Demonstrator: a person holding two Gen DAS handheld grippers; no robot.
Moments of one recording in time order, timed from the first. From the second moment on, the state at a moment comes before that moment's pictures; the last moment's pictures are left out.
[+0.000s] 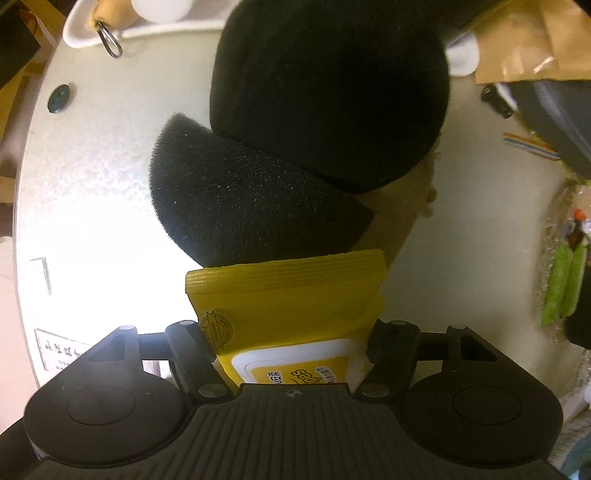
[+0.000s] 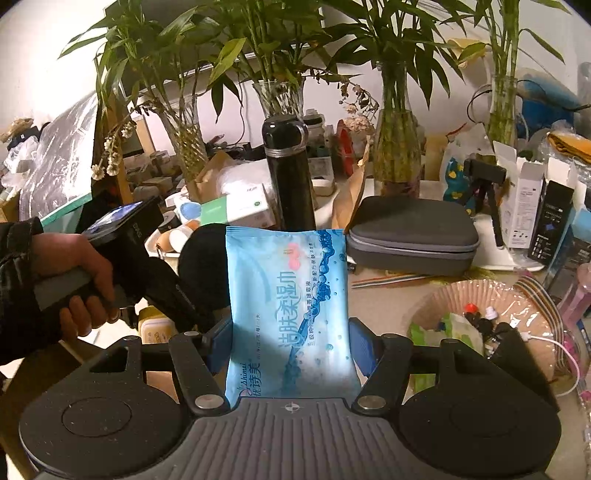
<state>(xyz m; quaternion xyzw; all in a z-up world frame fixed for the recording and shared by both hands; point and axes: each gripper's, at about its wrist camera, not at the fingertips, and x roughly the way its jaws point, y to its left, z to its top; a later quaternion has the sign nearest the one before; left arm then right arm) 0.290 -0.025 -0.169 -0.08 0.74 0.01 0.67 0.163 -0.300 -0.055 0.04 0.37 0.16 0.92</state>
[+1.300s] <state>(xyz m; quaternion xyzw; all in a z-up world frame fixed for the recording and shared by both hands) 0.175 0.000 0.050 -0.06 0.44 -0.13 0.89 0.102 -0.206 -0.049 -0.12 0.39 0.42 0.81</state>
